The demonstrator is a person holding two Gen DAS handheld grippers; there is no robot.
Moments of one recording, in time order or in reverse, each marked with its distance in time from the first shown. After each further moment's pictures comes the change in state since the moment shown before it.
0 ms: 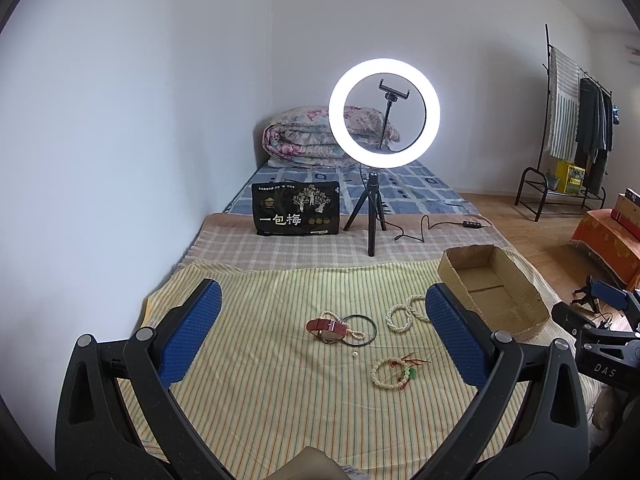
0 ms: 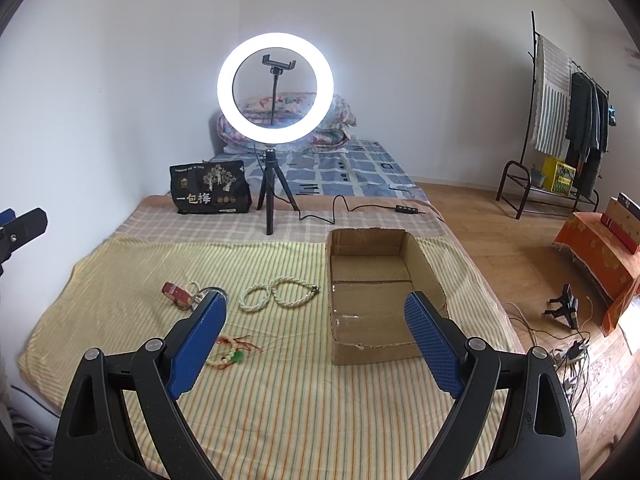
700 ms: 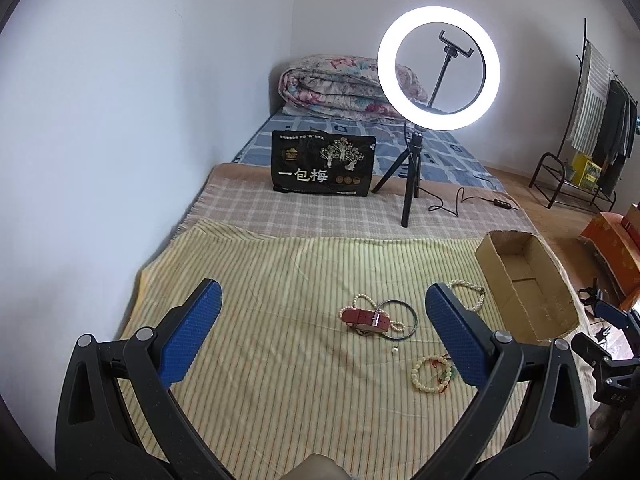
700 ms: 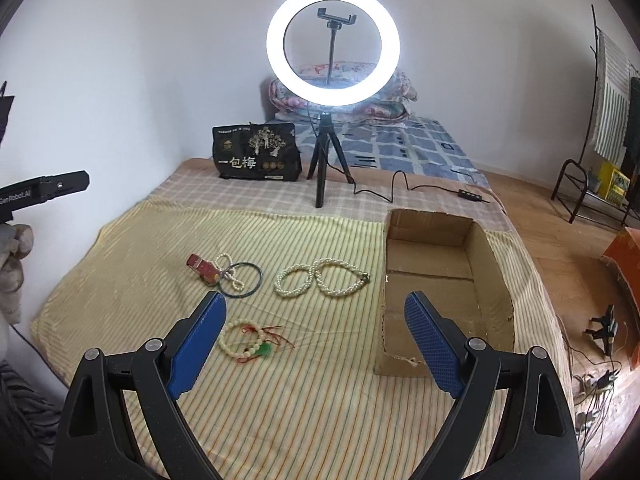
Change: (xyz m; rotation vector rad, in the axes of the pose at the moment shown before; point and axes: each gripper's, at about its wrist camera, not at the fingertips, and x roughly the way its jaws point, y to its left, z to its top) left arm 0.101 0.064 0.006 -0.092 0.205 -0.022; right arm 0.064 0.014 0.002 -0.098 0.097 0.203
